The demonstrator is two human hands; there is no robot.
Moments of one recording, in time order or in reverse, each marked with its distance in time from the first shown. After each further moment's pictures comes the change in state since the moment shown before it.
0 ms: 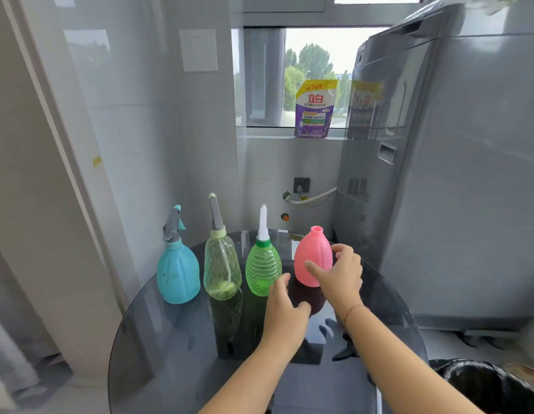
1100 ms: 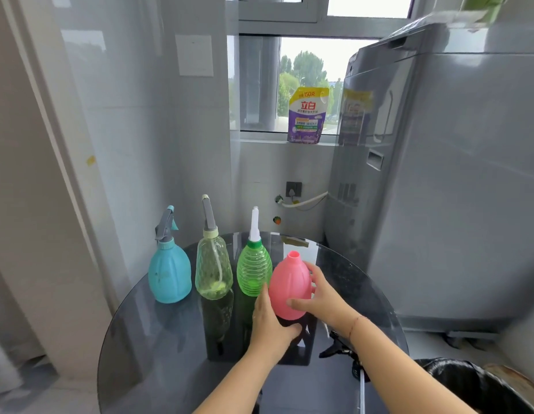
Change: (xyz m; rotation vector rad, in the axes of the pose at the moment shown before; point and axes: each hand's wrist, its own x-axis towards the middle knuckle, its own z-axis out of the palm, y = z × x) left_hand 0.006 -0.043 0.007 0.049 -0.032 -0.024; right_hand -0.013 0.030 -0.012 0.179 -0.640 -0.069
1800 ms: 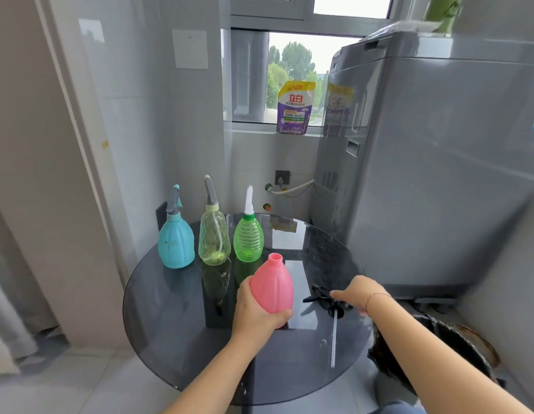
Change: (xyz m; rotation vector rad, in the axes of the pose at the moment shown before) left_hand -0.088 -0.012 -0.025 -0.027 0.093 0.043; right_hand -0.104 -0.006 -0.047 -0.787 0.174 0.586
